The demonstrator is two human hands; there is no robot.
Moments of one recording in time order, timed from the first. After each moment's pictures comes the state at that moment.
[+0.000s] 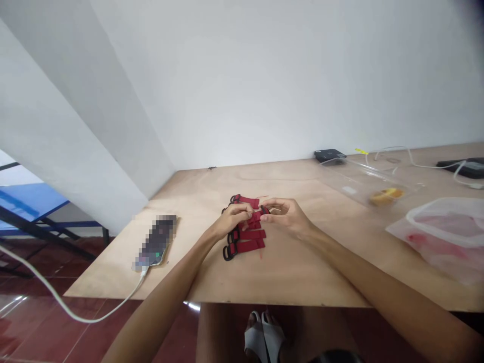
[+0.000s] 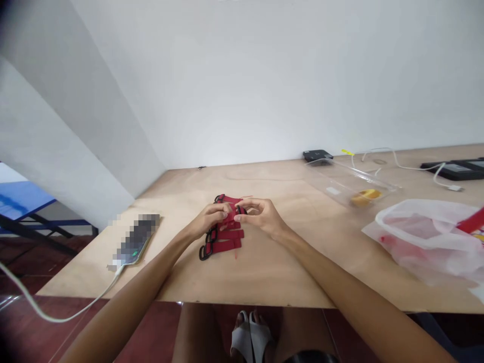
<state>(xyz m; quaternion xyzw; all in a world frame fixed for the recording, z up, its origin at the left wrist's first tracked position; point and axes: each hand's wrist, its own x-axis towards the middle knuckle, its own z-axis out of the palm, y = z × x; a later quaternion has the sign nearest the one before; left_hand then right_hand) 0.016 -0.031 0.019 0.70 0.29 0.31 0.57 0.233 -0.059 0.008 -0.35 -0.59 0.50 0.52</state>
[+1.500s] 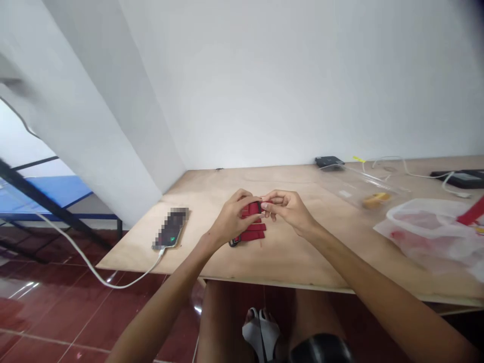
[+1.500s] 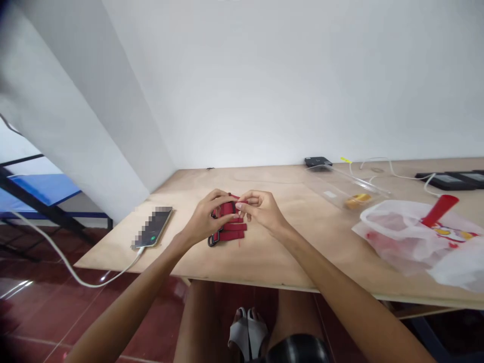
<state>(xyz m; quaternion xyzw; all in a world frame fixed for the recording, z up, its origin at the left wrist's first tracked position) 0.013 -0.091 0.066 0.86 0.30 0.41 0.11 0.221 -0.095 0.058 -0.34 -0.61 0.49 0.52</state>
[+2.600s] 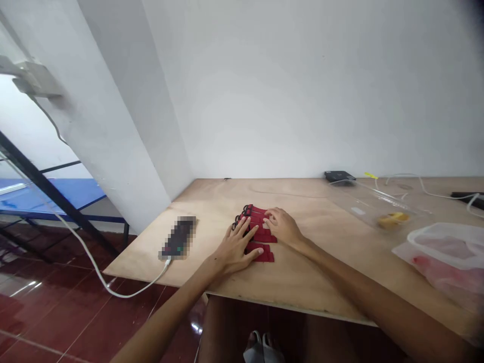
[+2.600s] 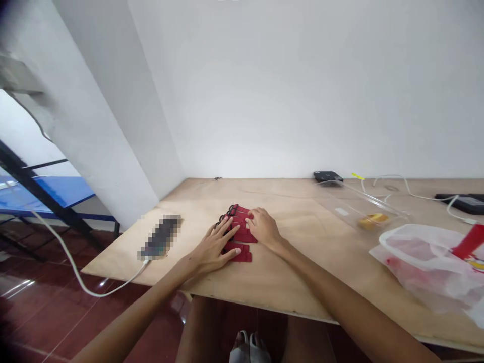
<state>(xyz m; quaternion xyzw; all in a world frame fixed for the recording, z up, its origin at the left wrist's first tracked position) -0.012 -0.102 0.000 0.88 0.45 0.12 0.06 0.200 -0.045 0.003 -0.52 -0.78 0.10 0.34</state>
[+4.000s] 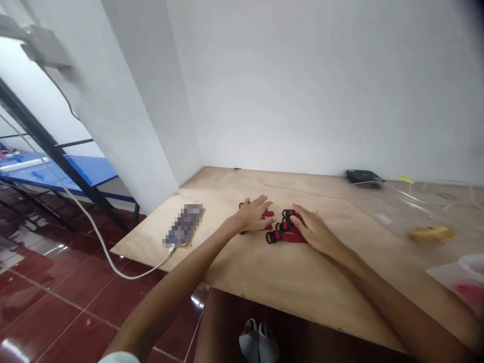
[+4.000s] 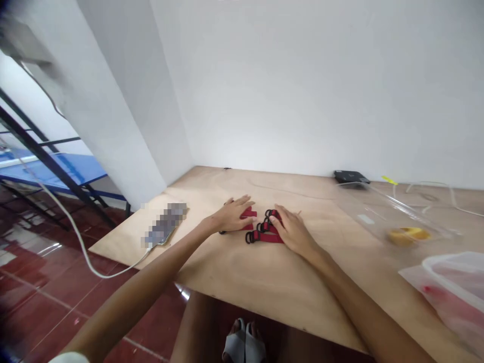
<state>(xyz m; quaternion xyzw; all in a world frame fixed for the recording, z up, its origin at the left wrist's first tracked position) 0.015 -0.016 0.021 0.88 0.44 0.13 0.09 0.260 -0.039 -0.014 -0.52 -0.81 0.07 0.26</state>
